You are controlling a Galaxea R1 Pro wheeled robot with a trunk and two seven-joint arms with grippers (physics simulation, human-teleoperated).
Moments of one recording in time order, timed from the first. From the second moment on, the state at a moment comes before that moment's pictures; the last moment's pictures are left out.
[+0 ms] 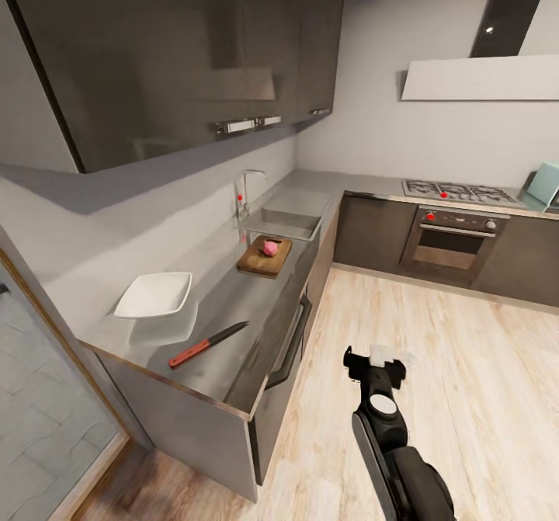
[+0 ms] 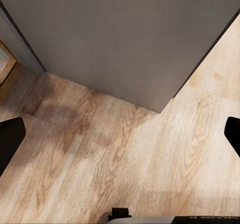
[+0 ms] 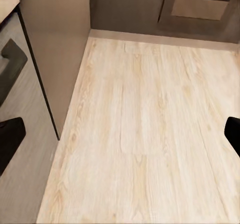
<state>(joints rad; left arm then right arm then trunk) 0.28 0.13 -0.05 -1.10 0.17 -0.15 -0.02 -0.29 0.15 0.15 -1.45 -0.01 0.43 -0.52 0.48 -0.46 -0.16</state>
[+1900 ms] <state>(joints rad) 0.28 0.13 -0.05 -1.07 0.17 -0.15 -0.02 -0.43 0.17 0.26 -1.43 -0.04 0.59 -0.53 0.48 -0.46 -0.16</state>
